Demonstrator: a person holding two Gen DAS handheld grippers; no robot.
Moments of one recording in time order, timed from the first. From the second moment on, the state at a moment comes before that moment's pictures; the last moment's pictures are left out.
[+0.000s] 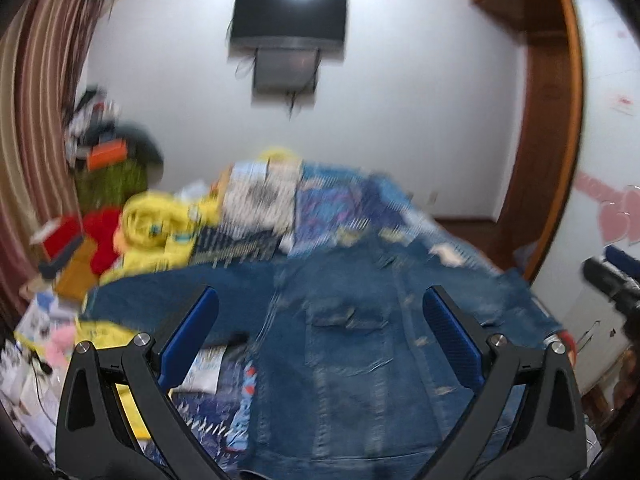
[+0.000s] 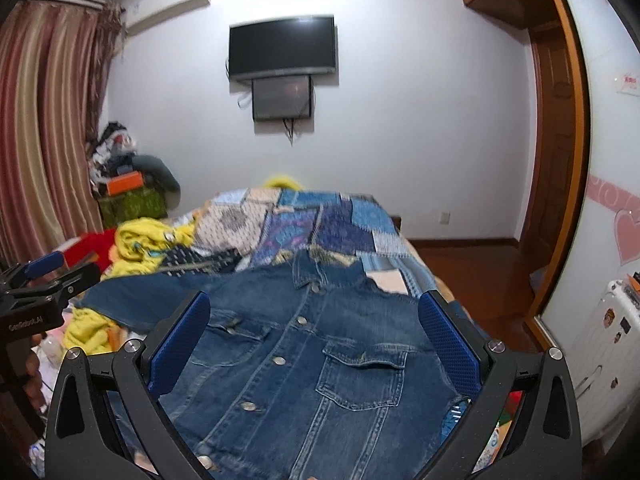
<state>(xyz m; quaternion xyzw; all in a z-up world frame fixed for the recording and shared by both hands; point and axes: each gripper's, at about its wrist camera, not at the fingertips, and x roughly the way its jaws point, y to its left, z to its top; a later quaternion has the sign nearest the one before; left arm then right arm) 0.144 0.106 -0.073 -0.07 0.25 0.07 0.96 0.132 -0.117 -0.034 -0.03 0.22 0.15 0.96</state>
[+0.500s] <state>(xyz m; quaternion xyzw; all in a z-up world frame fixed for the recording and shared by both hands) 0.207 0.275 -0.215 -0.17 0.40 0.17 0.88 0.235 -0.096 -0.117 -0.06 0.38 0.13 0.91</state>
